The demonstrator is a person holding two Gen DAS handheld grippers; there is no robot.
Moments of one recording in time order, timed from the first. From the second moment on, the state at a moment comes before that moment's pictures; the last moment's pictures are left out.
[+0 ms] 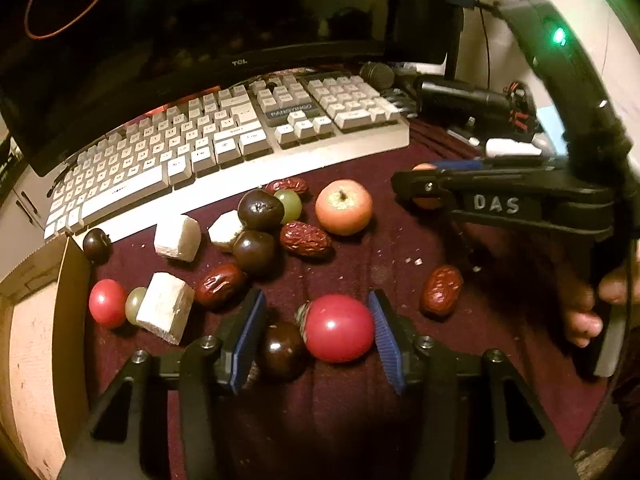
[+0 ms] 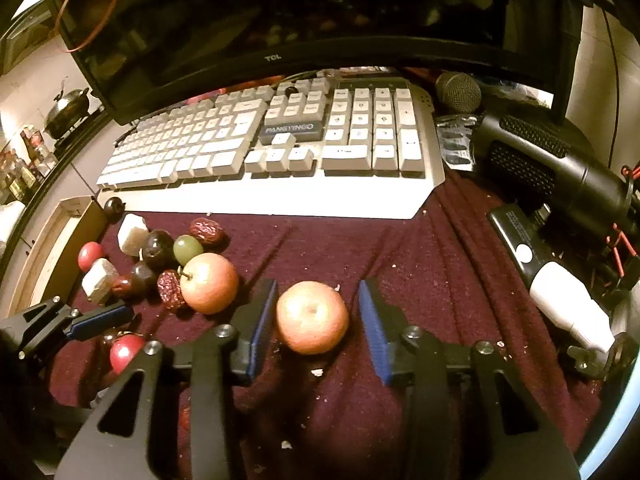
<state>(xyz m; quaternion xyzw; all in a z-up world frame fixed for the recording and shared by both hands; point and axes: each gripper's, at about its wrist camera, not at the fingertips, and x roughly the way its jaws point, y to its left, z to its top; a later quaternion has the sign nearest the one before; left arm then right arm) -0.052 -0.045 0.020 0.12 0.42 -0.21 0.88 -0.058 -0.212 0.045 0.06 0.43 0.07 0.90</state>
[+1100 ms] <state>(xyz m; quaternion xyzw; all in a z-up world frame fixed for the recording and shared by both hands) -0.071 -0.022 0.013 0.07 0.43 -0.23 0.87 -0.080 -0.213 0.044 0.07 0.42 0.07 0.90</state>
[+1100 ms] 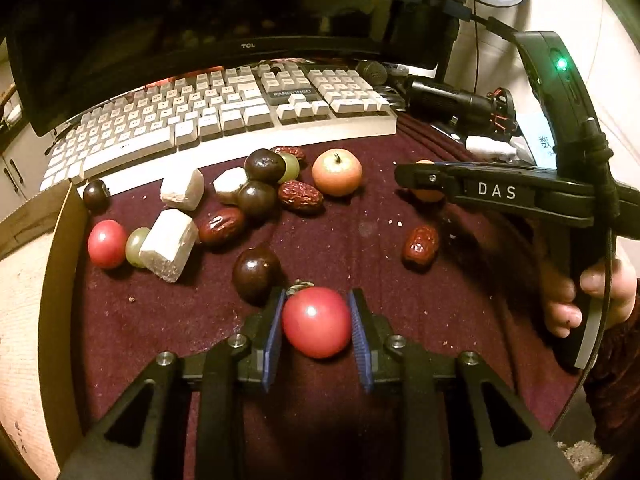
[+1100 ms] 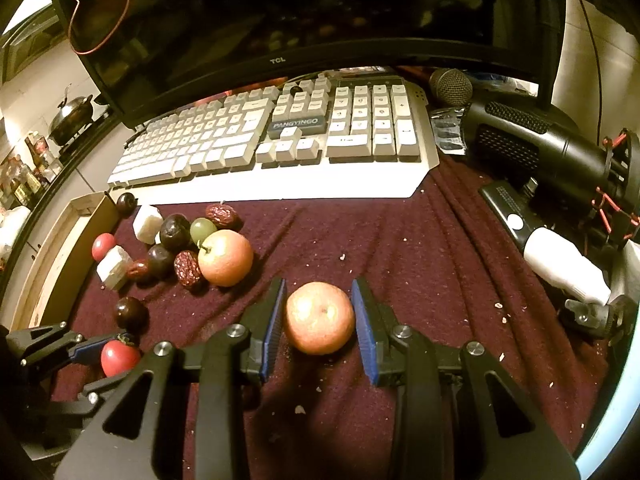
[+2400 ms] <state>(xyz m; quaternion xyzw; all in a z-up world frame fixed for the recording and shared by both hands) -0.142 0.225 0.038 -0.04 0.39 0.10 0.91 -0.127 0.117 0.064 -0.06 0.43 0.31 0.85</state>
